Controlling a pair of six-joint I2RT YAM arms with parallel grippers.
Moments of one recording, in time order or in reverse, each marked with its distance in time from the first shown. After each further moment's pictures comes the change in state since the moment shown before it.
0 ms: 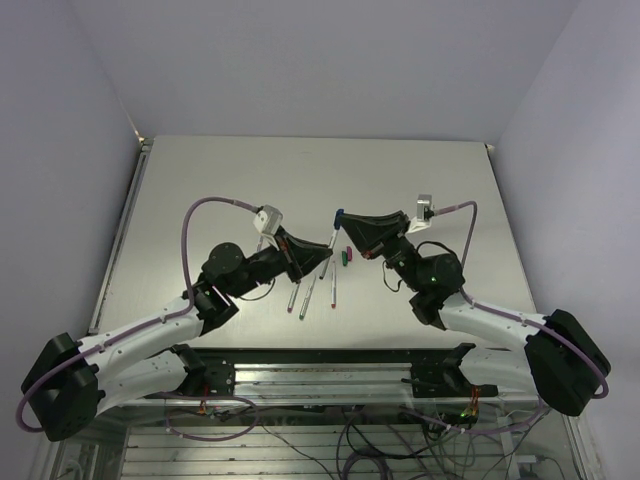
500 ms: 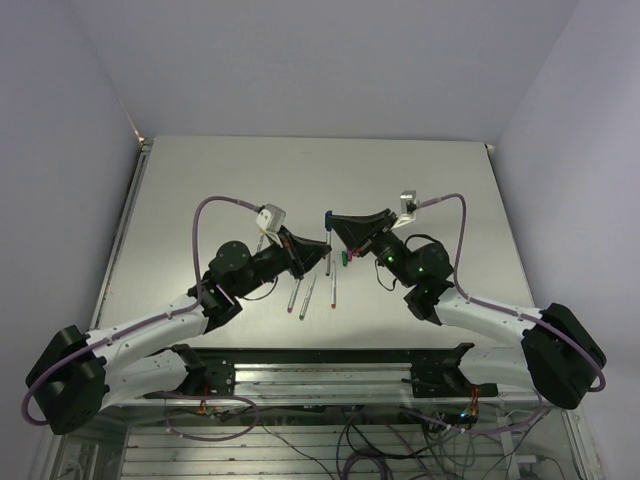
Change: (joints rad) left arm -0.006 0.046 -0.003 0.013 -0.081 0.000; right arm 0.019 0.042 0.039 -0.117 0.000 -0.008
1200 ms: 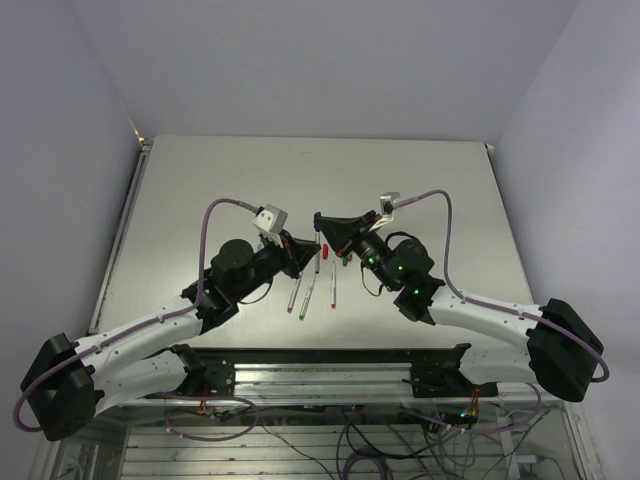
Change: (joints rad) left arm -0.011 -0.050 0.044 -0.216 -0.156 0.118; right arm 0.146 0.013 0.114 -0.280 0.247 -0.157
